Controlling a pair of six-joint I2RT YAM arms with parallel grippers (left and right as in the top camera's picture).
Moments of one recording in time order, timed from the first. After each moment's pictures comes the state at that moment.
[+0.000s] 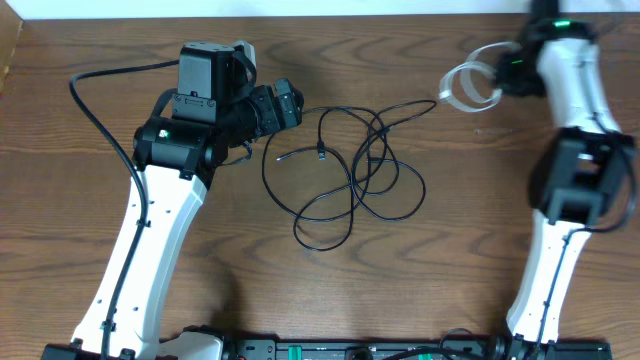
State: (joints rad) left arm -0.21 1.43 1.42 -0.79 0.25 -0.48; right arm -0.18 2.47 2.29 -1.11 -0.01 0.27
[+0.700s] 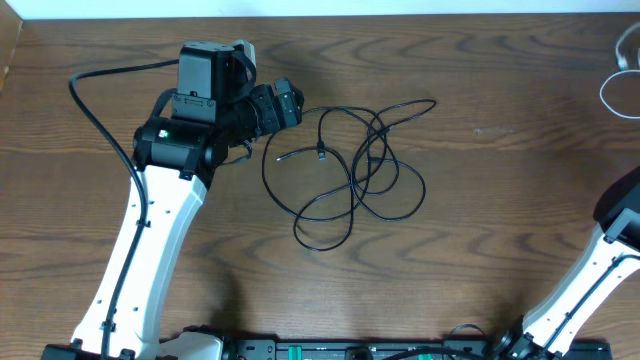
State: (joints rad) left arm -0.21 1.43 1.42 -0.78 0.25 -0.48; right arm -0.54 2.40 2.34 -0.73 0.02 0.26
